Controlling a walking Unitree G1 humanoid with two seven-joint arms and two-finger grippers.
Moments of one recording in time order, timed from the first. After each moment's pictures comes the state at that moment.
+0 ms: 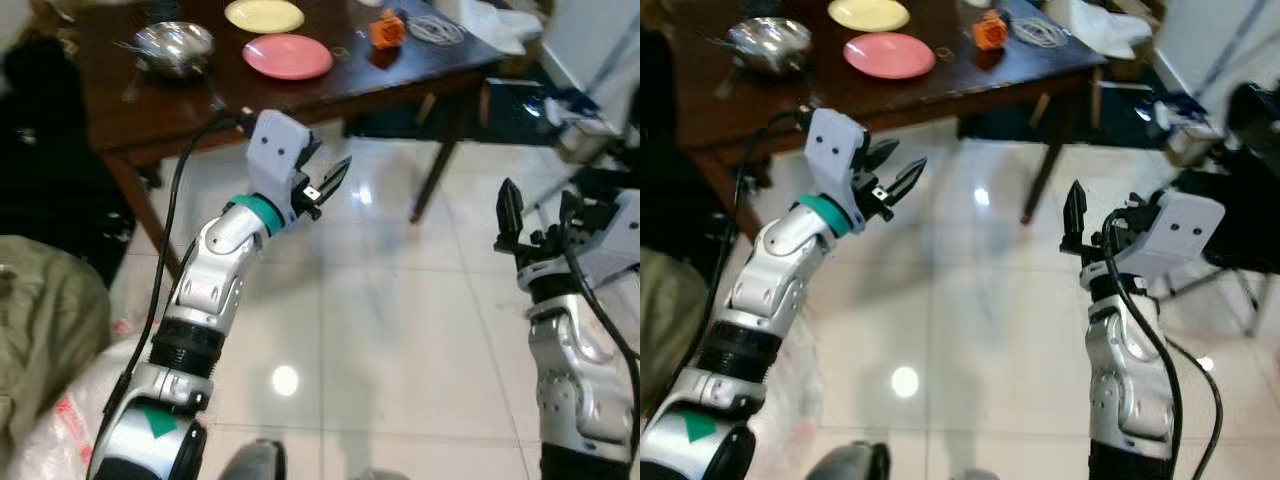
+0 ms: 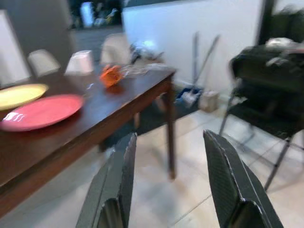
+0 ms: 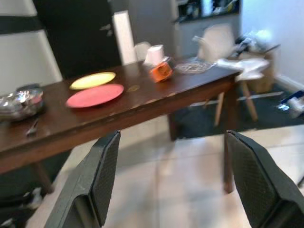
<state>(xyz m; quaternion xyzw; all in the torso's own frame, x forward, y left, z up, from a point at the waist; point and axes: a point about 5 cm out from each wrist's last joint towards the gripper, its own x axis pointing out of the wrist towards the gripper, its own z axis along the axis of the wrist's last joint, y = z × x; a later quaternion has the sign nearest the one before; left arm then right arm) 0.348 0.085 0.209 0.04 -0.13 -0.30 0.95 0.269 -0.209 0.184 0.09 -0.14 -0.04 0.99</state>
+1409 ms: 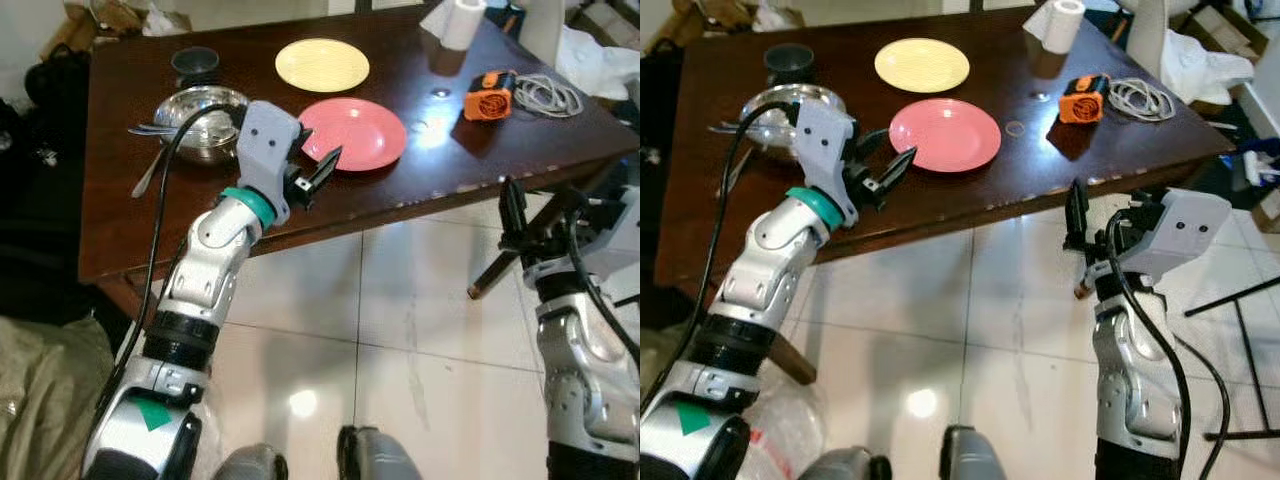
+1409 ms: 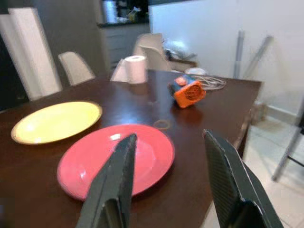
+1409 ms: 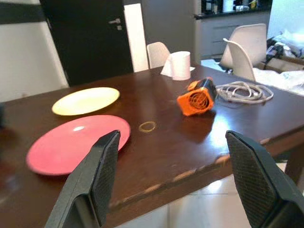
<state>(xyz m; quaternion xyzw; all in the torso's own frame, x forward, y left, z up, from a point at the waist) 0.345 0.067 0.213 0.04 -0.14 -0.32 0.94 0.265 -0.230 0.192 0.06 -0.15 -0.06 0.99</state>
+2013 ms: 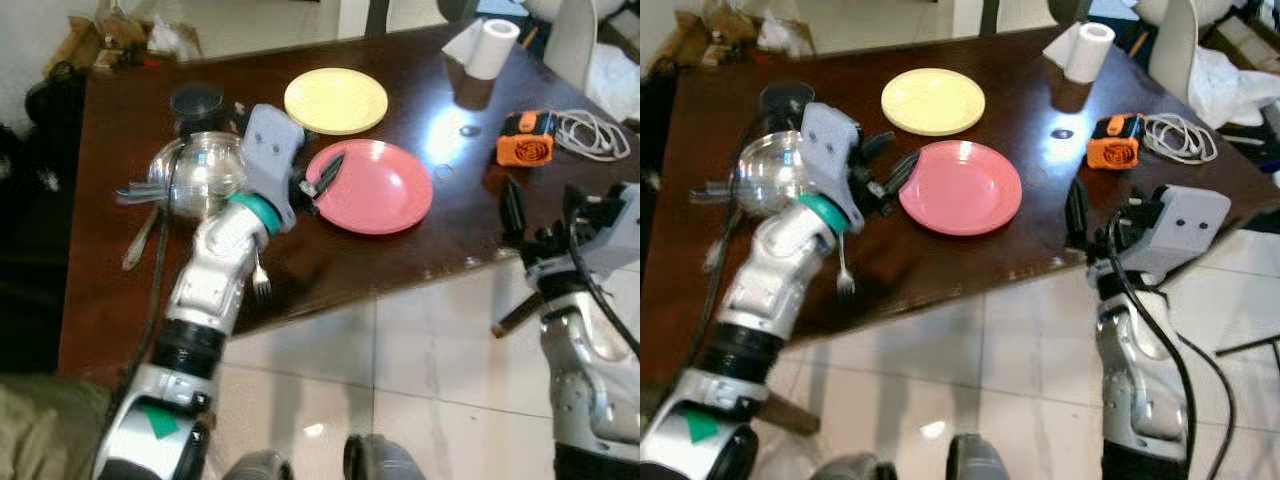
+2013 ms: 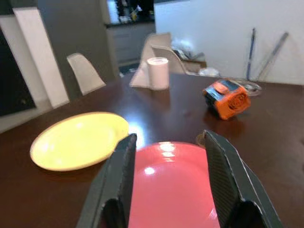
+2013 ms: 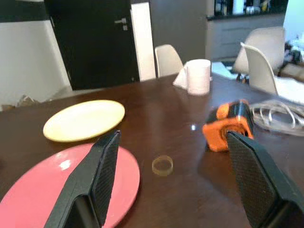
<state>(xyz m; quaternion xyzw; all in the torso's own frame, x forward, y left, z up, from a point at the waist) 0.342 0.067 0.213 0.05 -0.15 -0.33 0.93 0.265 -0.233 0.194 0.05 -0.15 -0.05 0.99</state>
